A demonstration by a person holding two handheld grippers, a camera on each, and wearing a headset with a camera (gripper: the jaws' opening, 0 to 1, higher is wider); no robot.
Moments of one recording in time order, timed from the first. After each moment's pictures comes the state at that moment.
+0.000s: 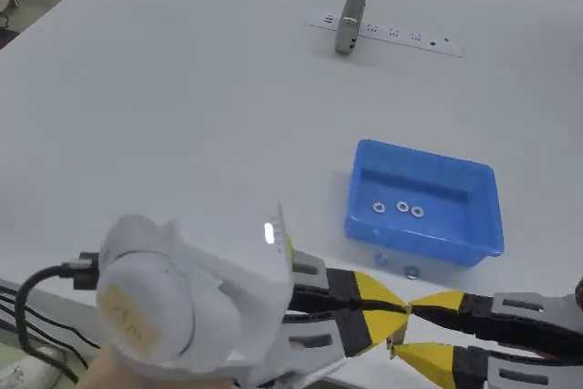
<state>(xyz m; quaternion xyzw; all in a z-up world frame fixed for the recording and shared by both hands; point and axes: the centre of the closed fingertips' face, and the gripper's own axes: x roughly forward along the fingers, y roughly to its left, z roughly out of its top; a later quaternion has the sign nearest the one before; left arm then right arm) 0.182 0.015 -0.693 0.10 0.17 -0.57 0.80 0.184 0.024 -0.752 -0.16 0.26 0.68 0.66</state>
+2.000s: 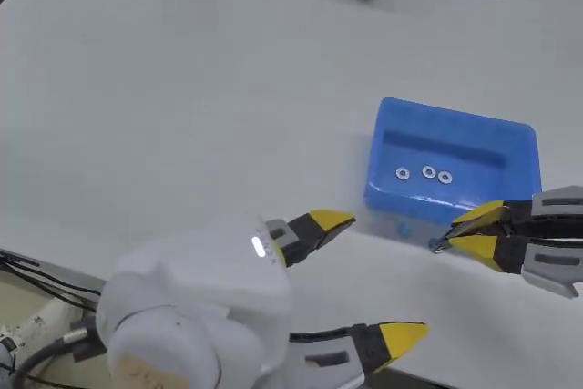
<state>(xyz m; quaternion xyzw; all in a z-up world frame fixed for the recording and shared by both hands) 0.217 0.047 -0.731 0.00 0.21 -0.39 0.90 0.275 0.003 -0.778 -0.27 0.27 0.64 0.67</state>
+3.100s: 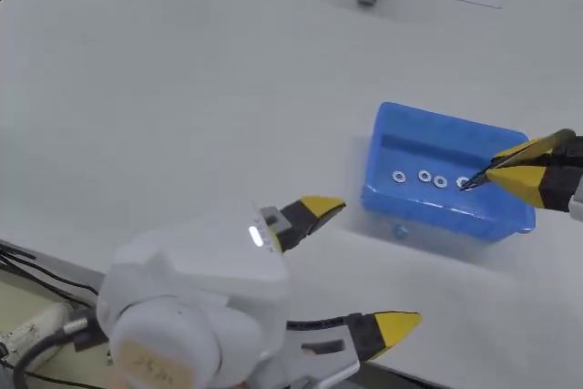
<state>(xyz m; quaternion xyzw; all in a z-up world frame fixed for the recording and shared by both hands) 0.223 0.054 -0.726 0.02 0.19 -0.37 0.91 0.334 -0.013 -0.728 -0.24 0.27 0.57 0.74</state>
